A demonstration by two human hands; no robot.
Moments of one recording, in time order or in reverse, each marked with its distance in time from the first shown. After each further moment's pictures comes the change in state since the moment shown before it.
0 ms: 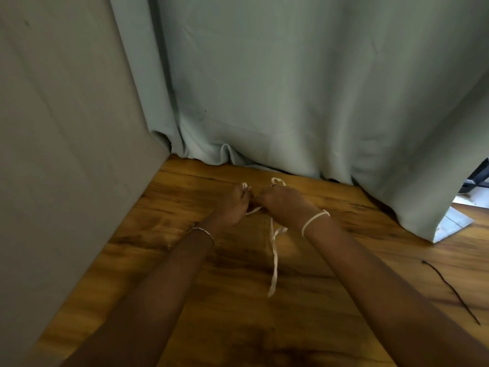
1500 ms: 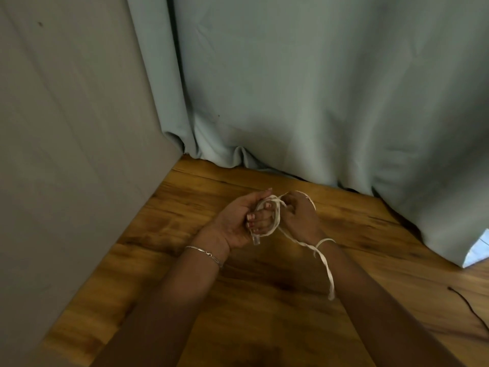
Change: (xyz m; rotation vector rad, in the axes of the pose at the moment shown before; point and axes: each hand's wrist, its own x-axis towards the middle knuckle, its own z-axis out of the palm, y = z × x) left_hand -0.017 0.021 -0.011 -1.338 -0.667 -0.202; right_hand 0.004 0.007 0.040 0.802 0.404 0.480
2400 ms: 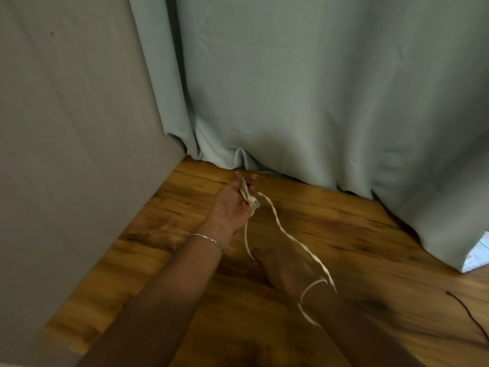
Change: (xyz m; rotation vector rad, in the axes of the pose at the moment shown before) left_hand 0.022 0.012 -0.005 -0.263 0.552 0.333; right_hand -0.073 0.021 0.036 -0.669 -0.714 -0.158
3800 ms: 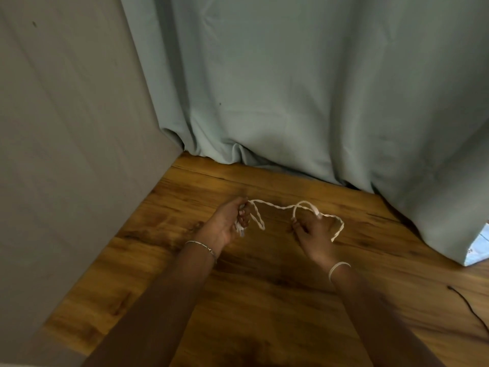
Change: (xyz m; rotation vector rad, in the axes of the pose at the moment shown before) left_hand 0.004 -0.020 -0.036 0.442 0.163 -0.110; right_hand -0.004 0.061 -0.023 0.921 0.538 0.277
